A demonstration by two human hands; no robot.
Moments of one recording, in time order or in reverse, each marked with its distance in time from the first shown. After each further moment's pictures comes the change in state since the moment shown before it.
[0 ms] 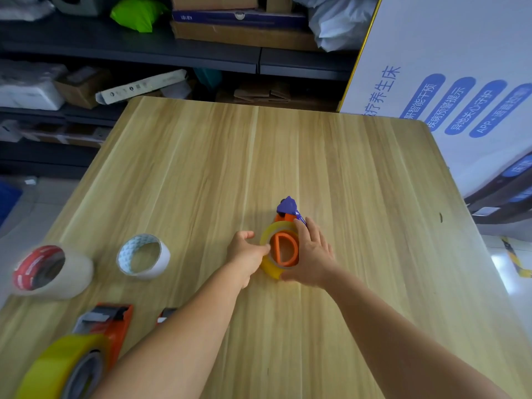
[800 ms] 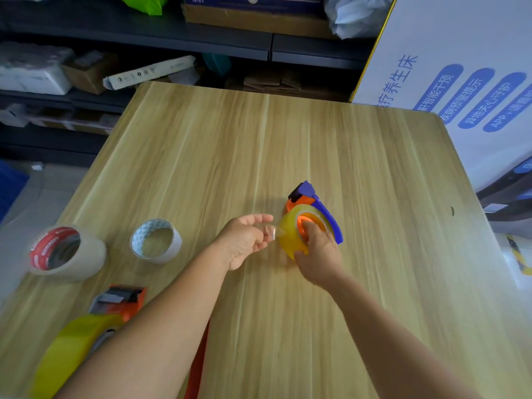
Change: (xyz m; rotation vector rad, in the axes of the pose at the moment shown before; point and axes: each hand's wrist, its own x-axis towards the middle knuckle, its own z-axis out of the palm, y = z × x) left_hand -0.017 0.018 -0.047 -0.246 -0.318 -0.004; right_hand -0.017 -0.020 0.017 0.137 0.230 0.040
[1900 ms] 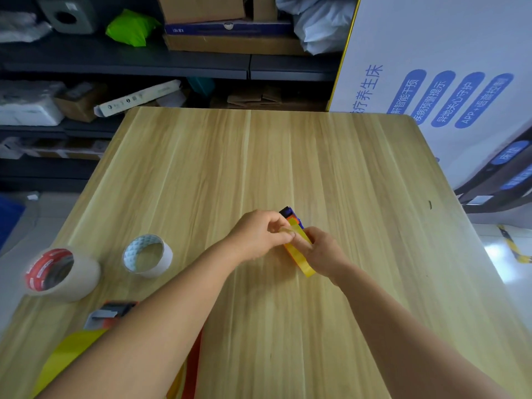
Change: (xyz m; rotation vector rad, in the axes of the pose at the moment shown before) left_hand -0.025 0.029 0.045 0.895 -0.096 0.452; right_hand -0.001 0.024 -0.034 0.402 -0.115 0.147
